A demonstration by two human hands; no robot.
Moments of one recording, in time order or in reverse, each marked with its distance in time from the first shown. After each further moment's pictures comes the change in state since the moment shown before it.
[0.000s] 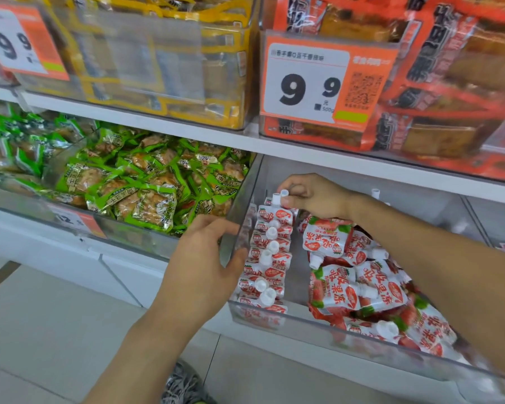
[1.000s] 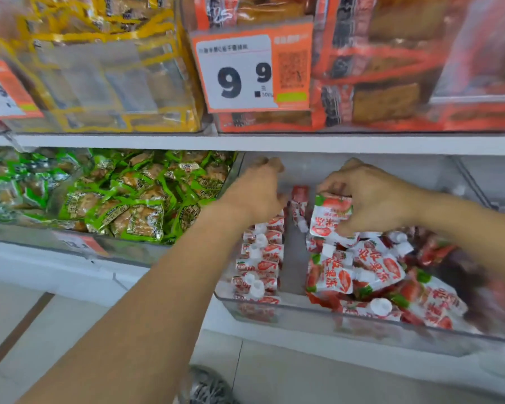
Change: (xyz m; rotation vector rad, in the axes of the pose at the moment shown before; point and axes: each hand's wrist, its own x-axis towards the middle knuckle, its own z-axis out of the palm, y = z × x) left_hand 0.111 0.055 0.065 0.416 -0.363 0.254; right_hand -0.103 0.009 -0.033 -0.478 0.159 -0.019
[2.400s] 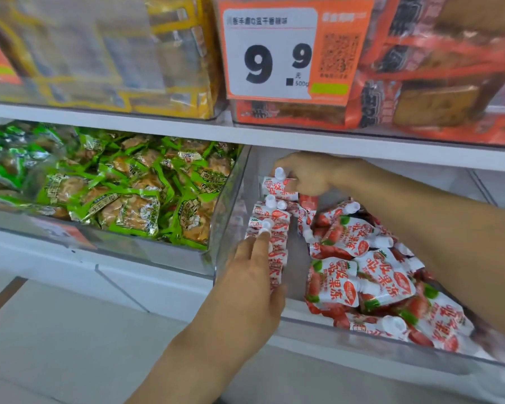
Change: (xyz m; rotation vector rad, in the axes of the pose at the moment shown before) left_hand -0.128 0.006 0.037 -0.263 0.028 -0.109; right_hand 0.126 -0.019 0.028 -0.138 -0.173 -0.119
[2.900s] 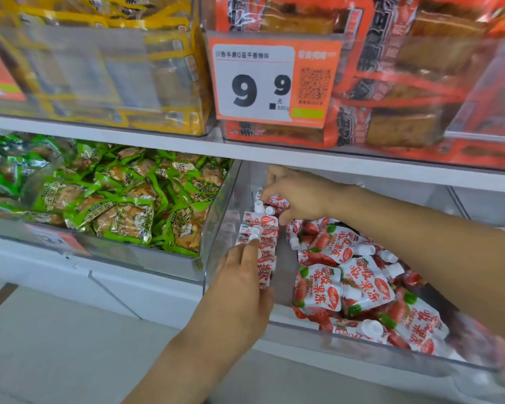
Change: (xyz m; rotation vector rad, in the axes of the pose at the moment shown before) left_hand 0.002 0.005 0.002 0.003 0.008 -0.040; right_hand -0.030 -0.007 0.004 -0.113 0.034 -0.185
